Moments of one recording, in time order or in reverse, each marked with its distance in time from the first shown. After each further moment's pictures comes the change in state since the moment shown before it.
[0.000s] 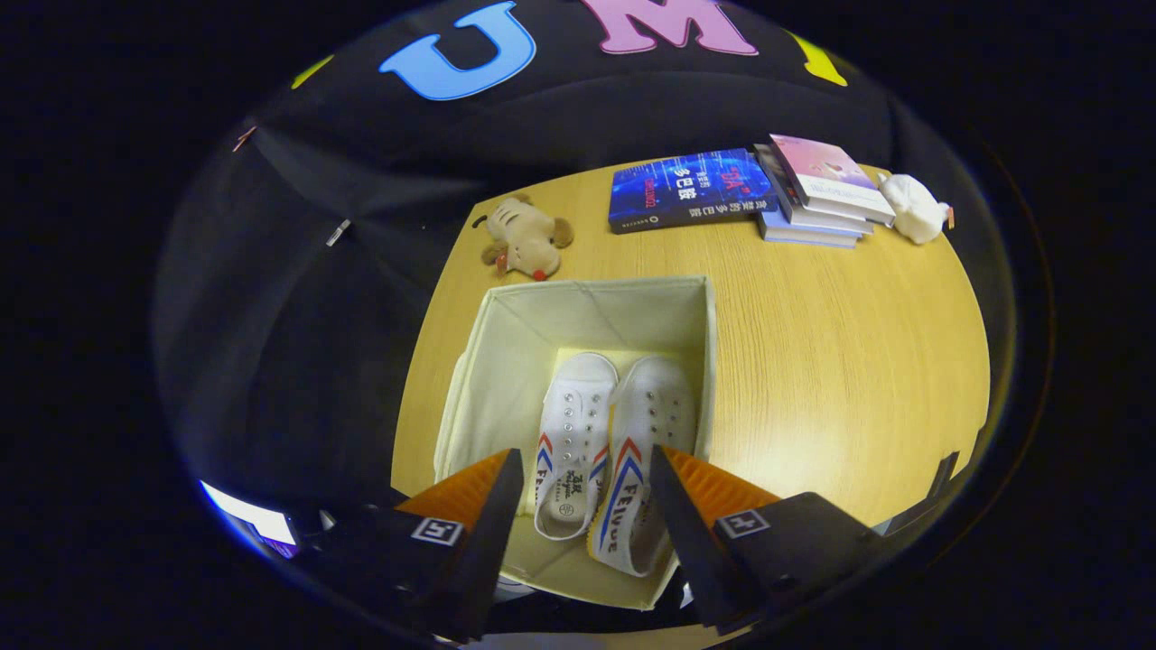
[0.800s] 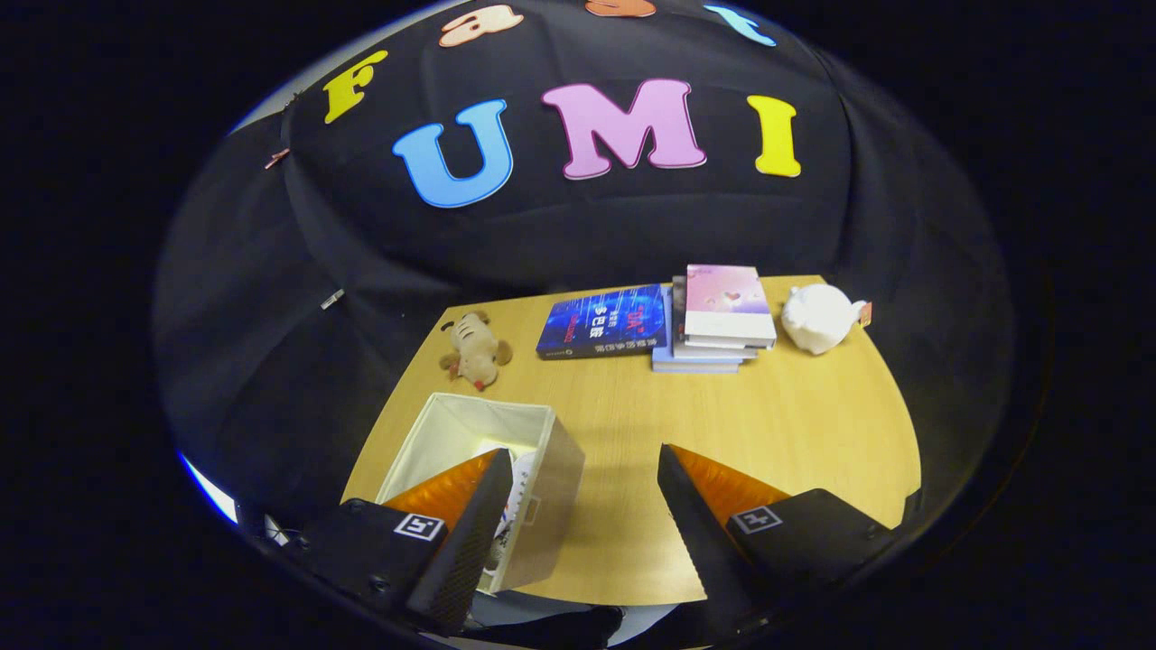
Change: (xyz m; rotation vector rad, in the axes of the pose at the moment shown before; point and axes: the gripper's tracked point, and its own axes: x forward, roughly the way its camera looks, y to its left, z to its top) arm -0.145 -0.122 0.082 -0.102 -0.414 -0.110
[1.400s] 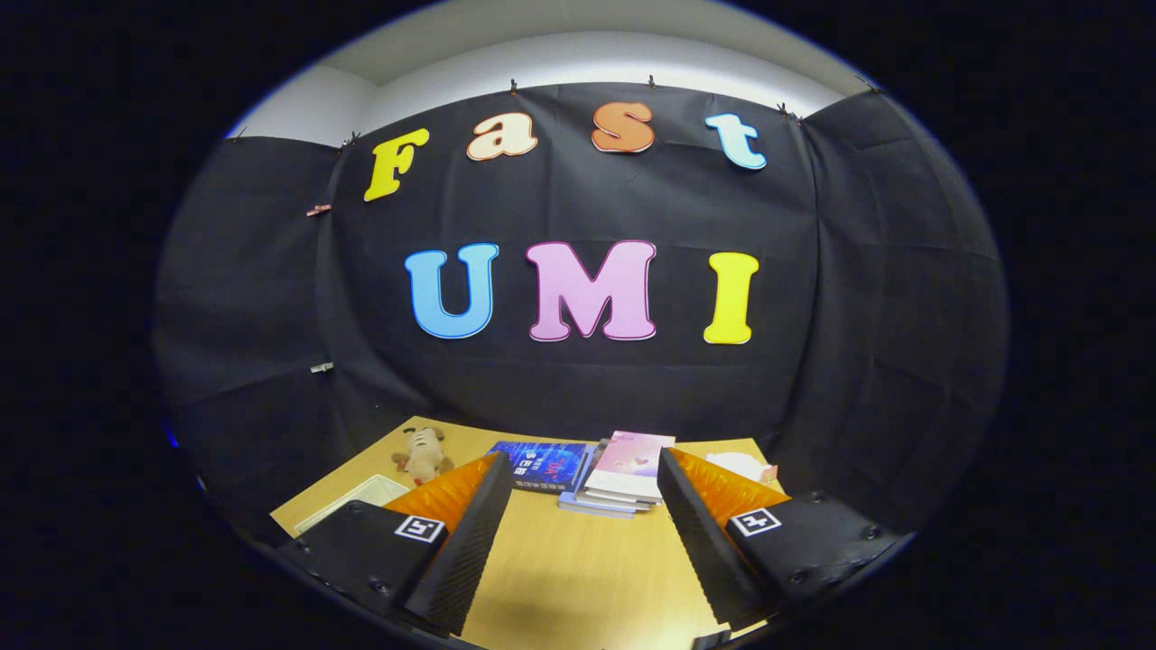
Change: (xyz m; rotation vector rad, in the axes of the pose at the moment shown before) arm -0.096 -0.122 0.109 -0.174 -0.473 -0.042
